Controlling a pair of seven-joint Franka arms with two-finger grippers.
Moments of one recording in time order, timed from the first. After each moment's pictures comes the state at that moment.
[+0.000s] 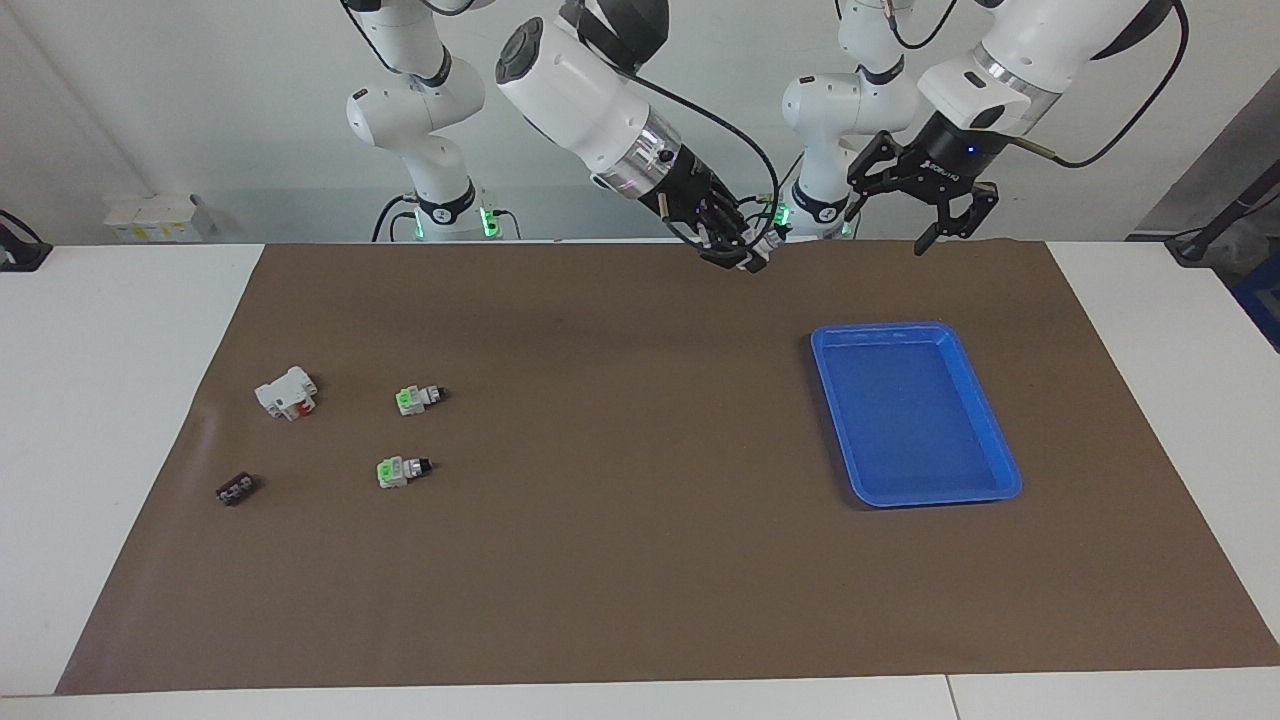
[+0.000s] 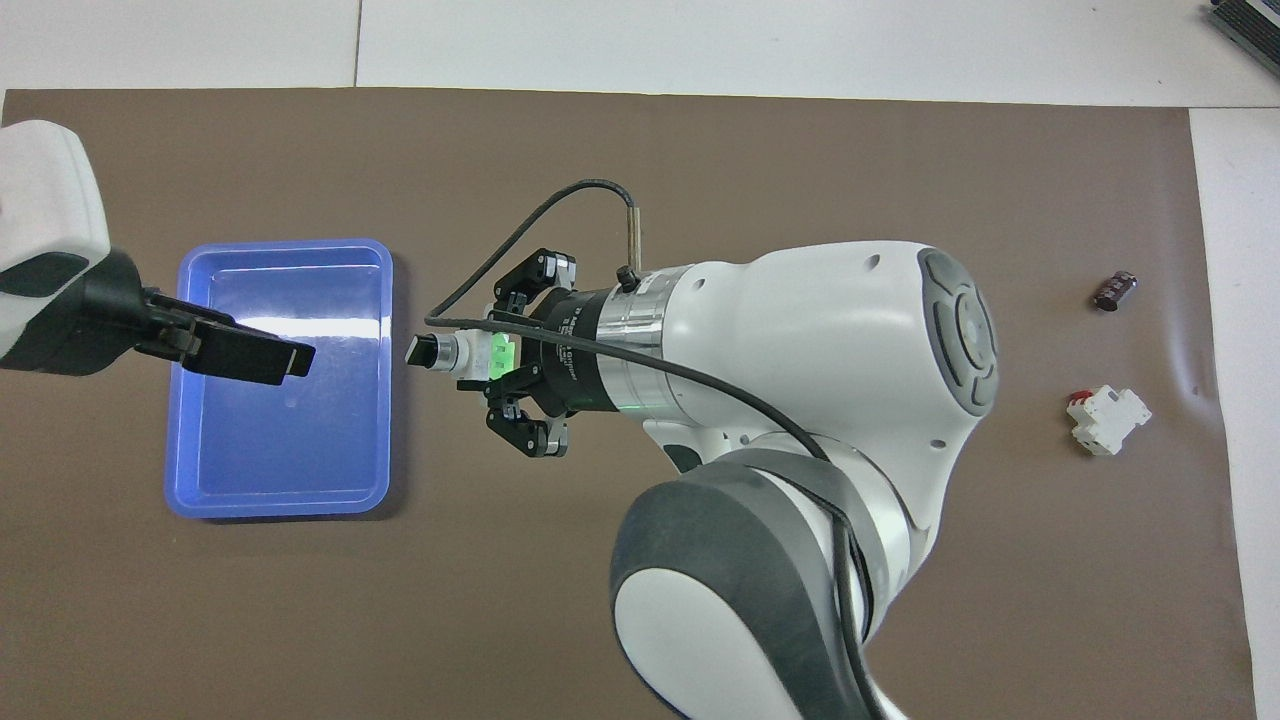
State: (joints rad) left arm -0.11 -0.07 -0.09 -1.58 -0.27 1.57 0.21; right arm 0.56 0.17 0.07 -1.61 0.74 2.26 1.88
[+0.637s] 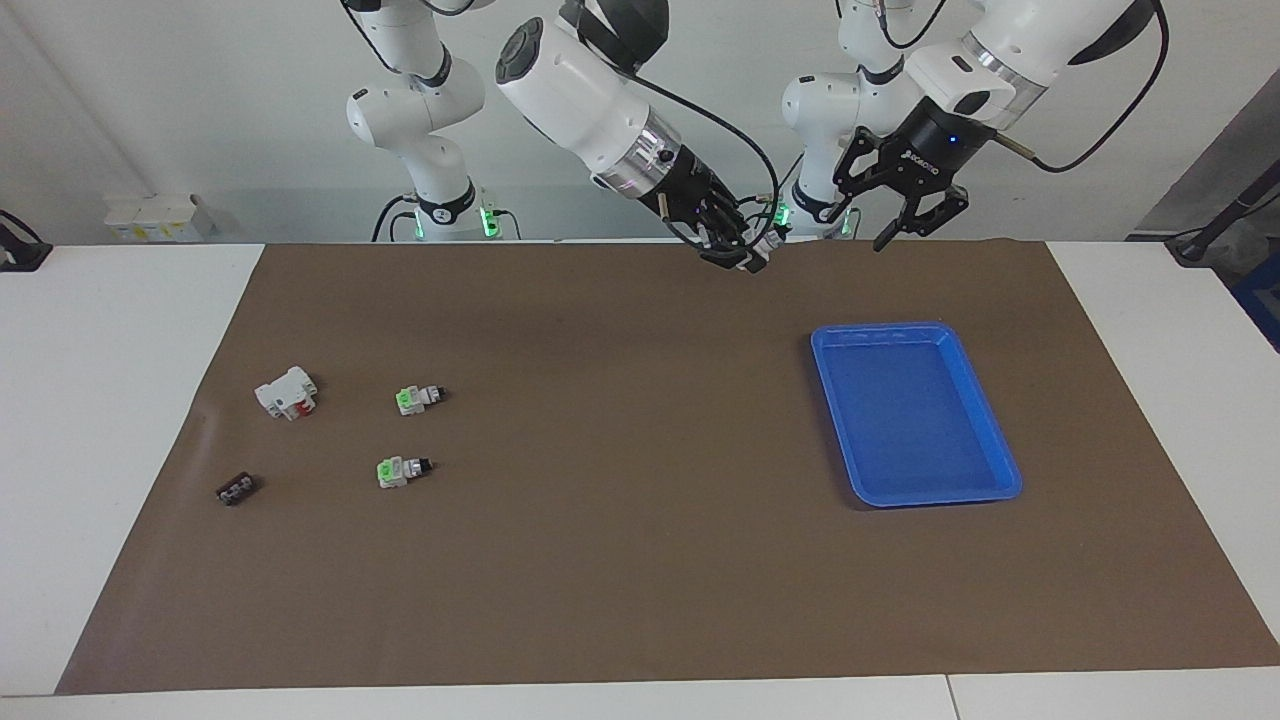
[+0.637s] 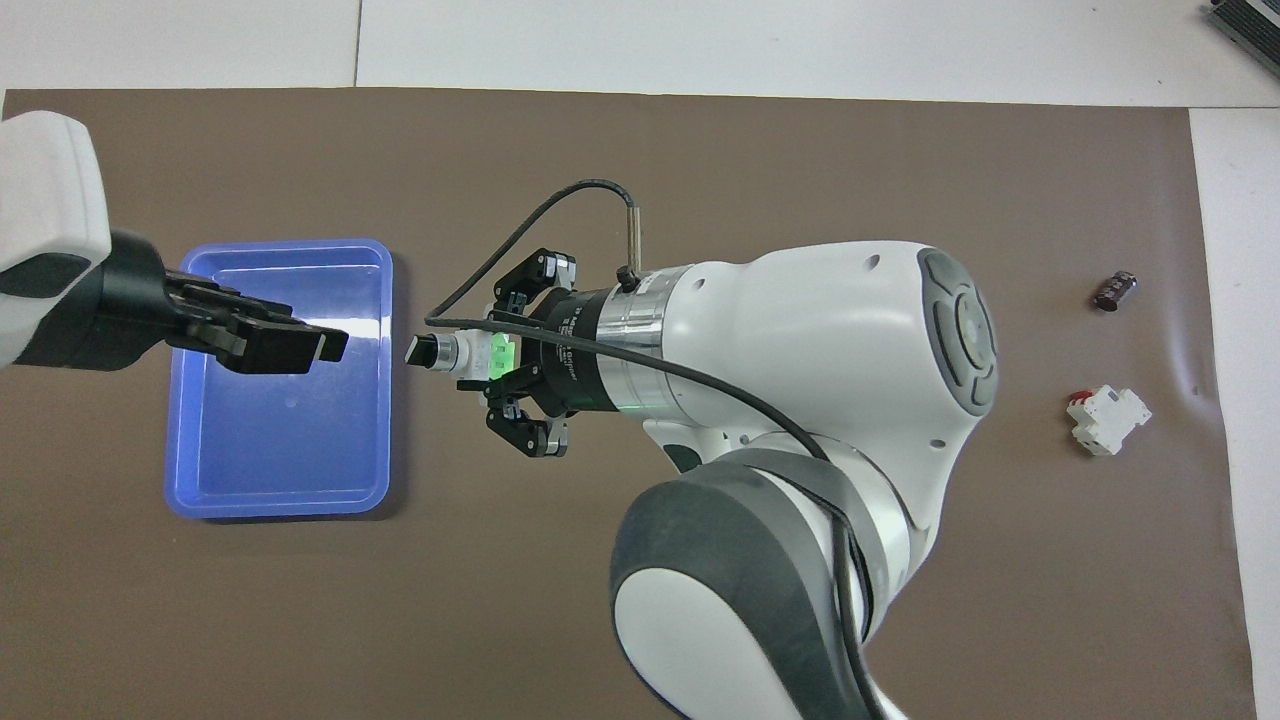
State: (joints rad) left arm -0.11 -0.08 -0.09 -1.59 -0.43 1.63 0.27; right arm 0.56 0.17 0.07 -1.61 0.74 2.26 1.88
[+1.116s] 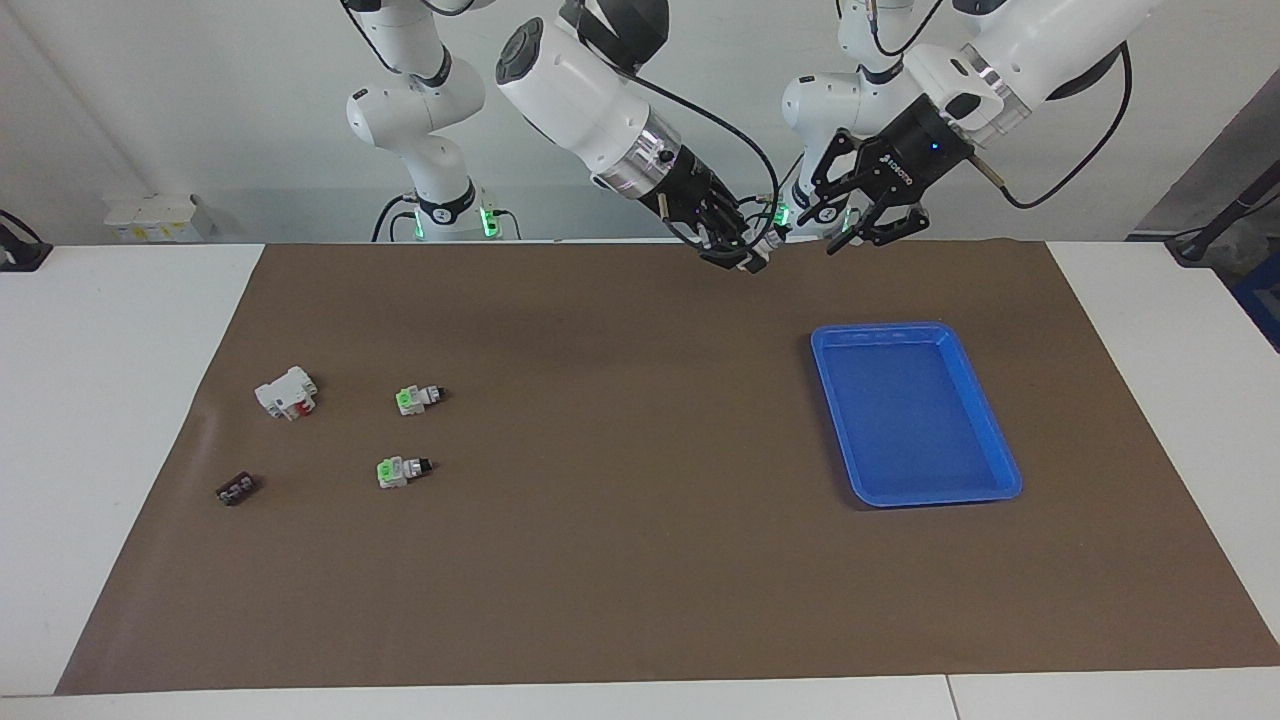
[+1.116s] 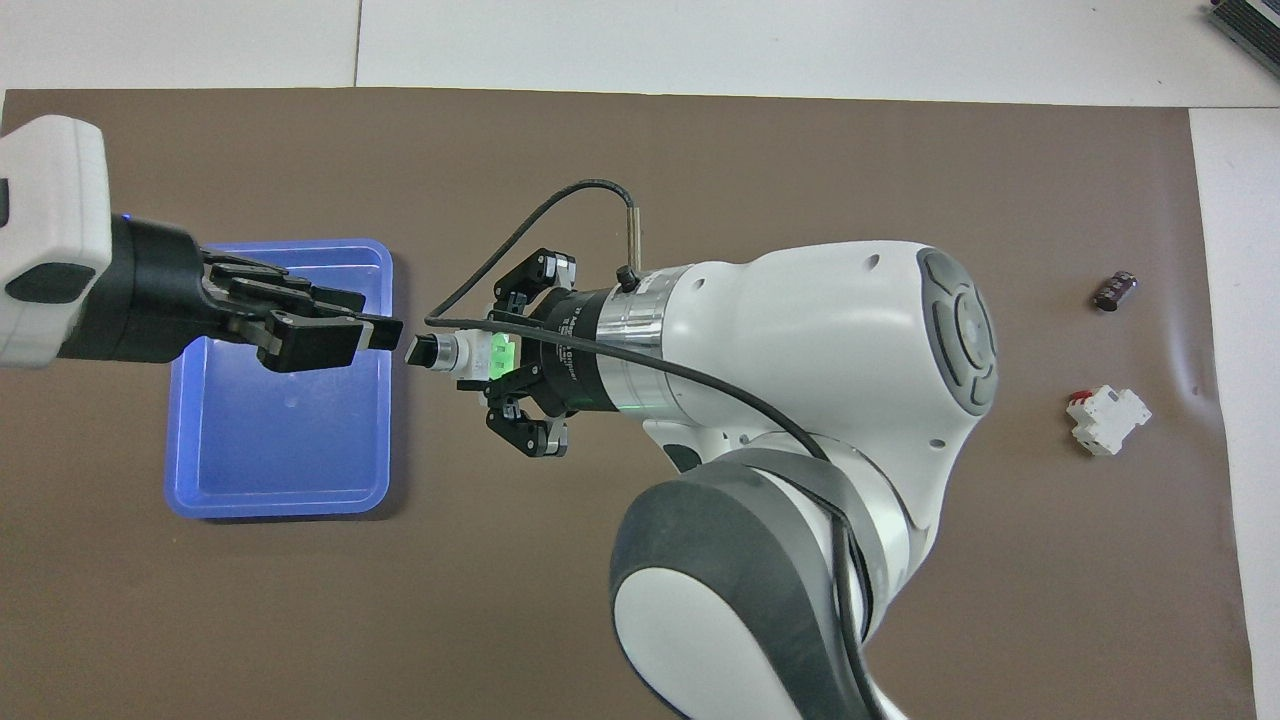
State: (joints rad) left arm -0.11 -0.10 -0.08 -1.68 -0.65 1.72 0.45; right arm 0.56 0.17 0.07 -1.61 0.74 2.26 1.88
